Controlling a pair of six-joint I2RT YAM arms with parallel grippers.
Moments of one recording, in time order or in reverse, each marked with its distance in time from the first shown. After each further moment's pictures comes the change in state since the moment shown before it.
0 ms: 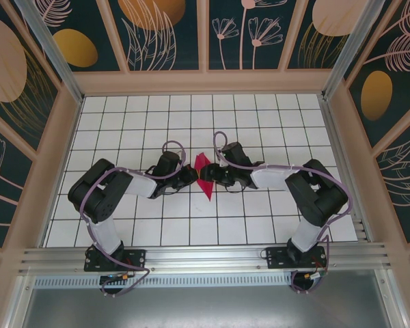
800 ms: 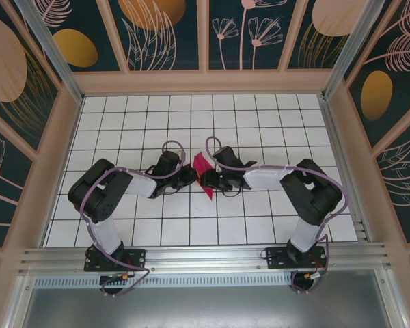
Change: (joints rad) left arm 0.003 0.000 0.001 -0.003 0.009 -0.007; right arm 0.068 0.037 0.062 -0.159 0.144 0.007
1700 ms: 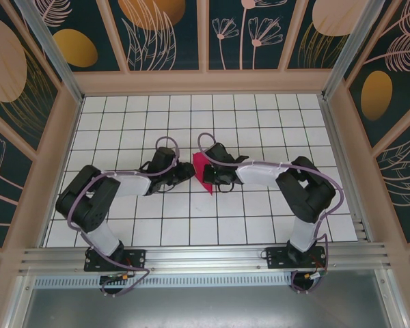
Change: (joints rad) left arm 0.040 -0.143 0.017 -0.202 -0.079 0.046; right arm 0.044 0.049 0.147 -0.158 0.225 -0.018
